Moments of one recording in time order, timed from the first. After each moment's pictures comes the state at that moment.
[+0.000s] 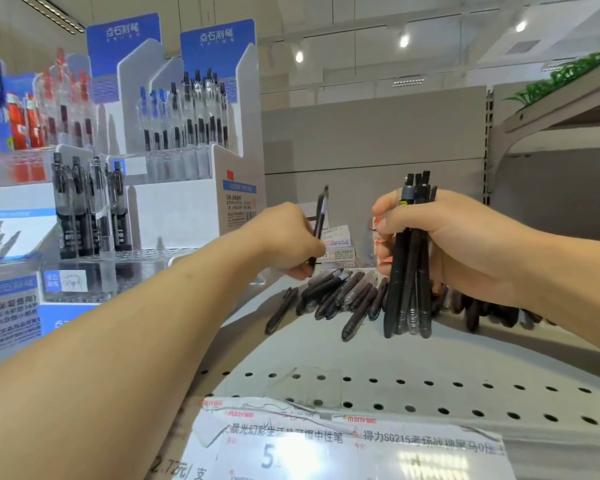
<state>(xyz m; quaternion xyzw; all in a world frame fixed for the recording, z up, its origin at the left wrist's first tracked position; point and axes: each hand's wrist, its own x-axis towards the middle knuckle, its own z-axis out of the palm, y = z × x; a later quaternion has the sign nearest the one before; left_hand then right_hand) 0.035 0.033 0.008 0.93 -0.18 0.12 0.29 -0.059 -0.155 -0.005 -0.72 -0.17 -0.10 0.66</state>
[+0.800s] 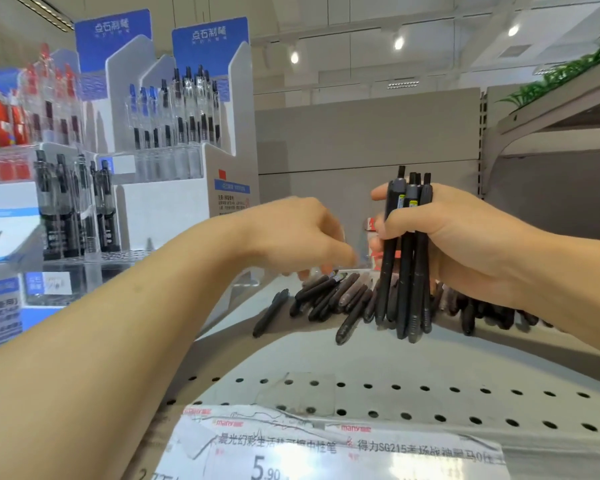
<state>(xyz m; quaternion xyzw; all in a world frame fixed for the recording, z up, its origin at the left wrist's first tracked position) -0.003 0.034 0.023 0.92 -0.35 0.10 0.14 -0.062 -0.151 -0.003 -0.71 -0.16 -0.15 0.67</state>
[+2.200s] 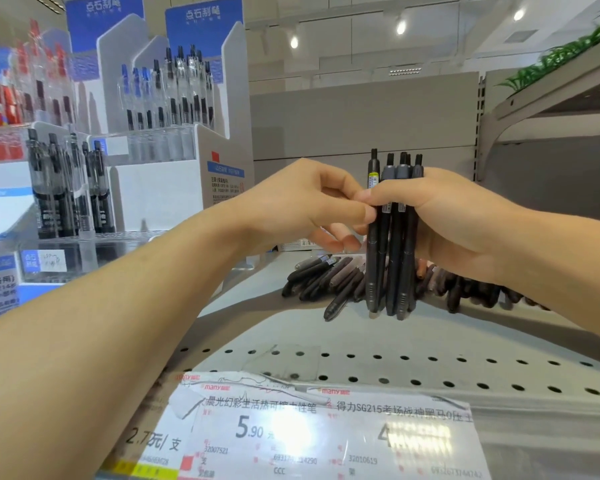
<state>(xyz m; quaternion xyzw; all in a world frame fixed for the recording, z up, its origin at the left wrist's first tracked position) -0.003 0.023 0.014 0.78 -0.44 0.03 0.45 -0.062 -0.157 -0.004 -0.75 -0.17 -0.14 0.63</state>
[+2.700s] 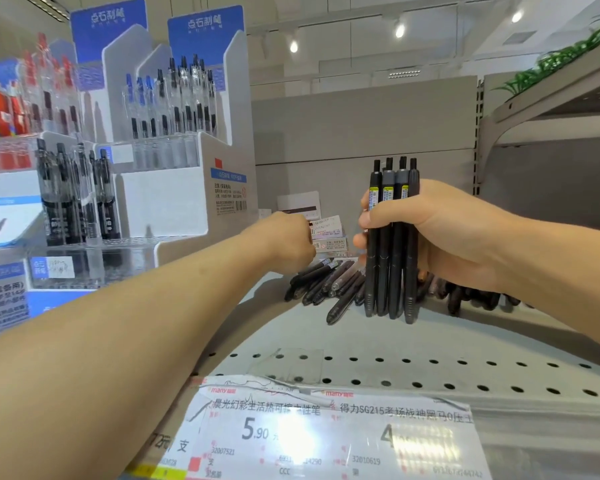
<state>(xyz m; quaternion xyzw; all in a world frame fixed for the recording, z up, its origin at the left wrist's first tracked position) 0.054 0.021 -0.010 0.96 -0.21 0.18 0.02 -0.066 -0.152 -0.008 -0.73 -0.17 -0.11 0.65</state>
